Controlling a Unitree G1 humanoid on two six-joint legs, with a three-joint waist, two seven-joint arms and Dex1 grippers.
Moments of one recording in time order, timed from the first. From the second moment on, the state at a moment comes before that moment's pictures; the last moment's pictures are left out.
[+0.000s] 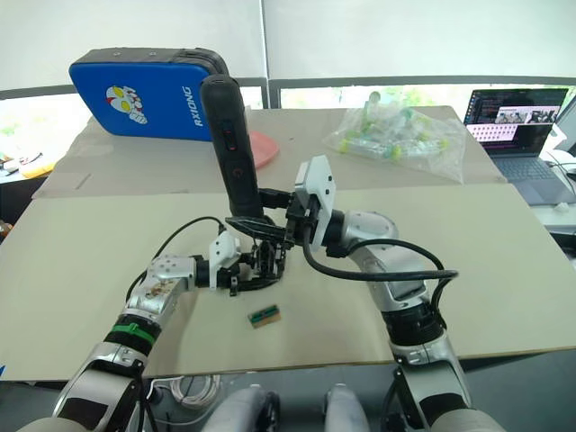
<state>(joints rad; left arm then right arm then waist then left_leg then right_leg) -0.54 0.38 -0.16 0.51 -0.16 -0.04 -1.18 -0.64 -0.28 0.16 -0.15 0.48 0.38 0.92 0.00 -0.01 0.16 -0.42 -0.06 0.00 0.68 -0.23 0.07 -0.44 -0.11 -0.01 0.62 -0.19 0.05</state>
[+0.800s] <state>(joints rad) -0.54 0.38 -0.17 0.51 -0.15 -0.02 -1.16 -0.61 -0.28 0.18 -0.15 0.48 0.39 0.86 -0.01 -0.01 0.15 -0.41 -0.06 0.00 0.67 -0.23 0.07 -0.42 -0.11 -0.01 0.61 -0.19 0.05</state>
